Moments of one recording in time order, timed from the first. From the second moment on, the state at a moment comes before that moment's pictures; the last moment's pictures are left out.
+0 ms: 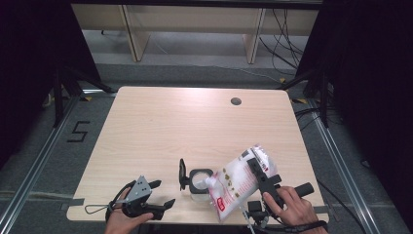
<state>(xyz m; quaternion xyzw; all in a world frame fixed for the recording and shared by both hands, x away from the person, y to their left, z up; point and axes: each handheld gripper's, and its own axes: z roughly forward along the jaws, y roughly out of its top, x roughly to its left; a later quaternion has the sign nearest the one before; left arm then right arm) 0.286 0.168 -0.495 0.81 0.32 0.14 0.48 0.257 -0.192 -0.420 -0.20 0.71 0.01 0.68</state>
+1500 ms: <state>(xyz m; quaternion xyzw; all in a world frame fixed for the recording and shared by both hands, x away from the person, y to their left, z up) 0.285 0.166 -0.495 0.80 0.32 0.14 0.49 0.265 -0.196 -0.428 -0.20 0.73 0.02 0.66</state>
